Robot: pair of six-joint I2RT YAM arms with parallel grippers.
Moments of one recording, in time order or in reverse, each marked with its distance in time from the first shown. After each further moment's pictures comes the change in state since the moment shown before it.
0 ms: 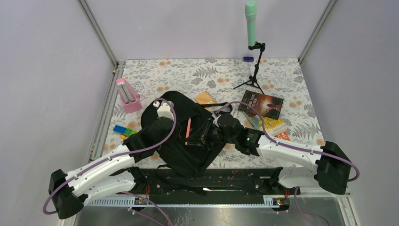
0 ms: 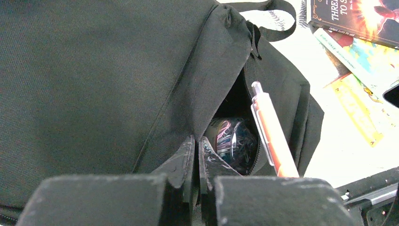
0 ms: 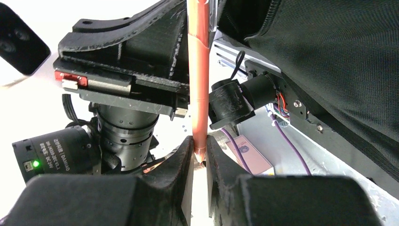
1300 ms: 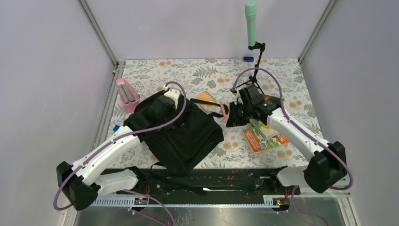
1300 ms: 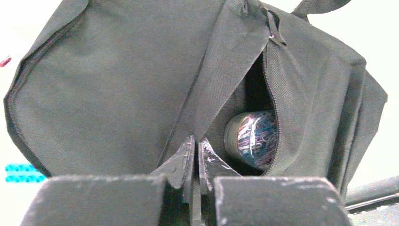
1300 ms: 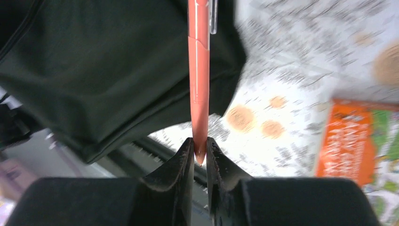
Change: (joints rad) left arm 0.168 0.217 0.347 -0.332 0.093 0.398; right arm -0.504 0.110 0.320 -0.793 0.003 -1.271
